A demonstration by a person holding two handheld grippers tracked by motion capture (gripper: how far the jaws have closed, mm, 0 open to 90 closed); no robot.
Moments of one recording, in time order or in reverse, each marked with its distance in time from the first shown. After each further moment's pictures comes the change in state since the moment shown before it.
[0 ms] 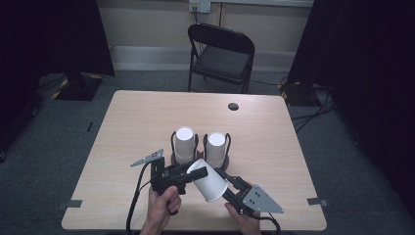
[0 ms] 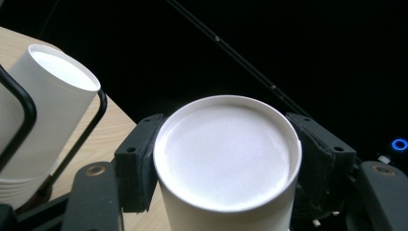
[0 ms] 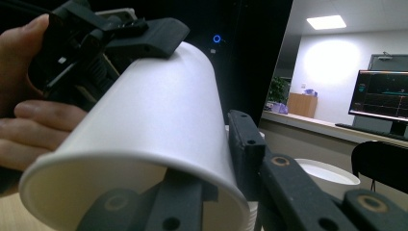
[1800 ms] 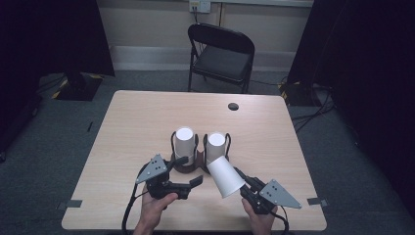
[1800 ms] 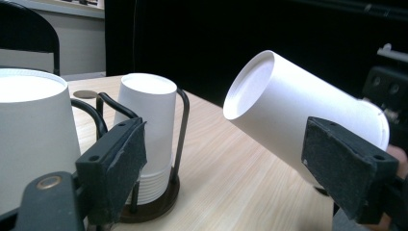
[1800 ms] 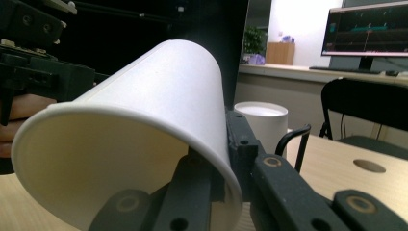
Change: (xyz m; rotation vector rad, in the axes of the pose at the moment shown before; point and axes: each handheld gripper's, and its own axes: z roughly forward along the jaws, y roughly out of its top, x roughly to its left) left arm -0.008 -0.010 -0.009 0.113 0.290 0.470; right arm -0.028 0.008 -0.031 0.186 -0.110 0.128
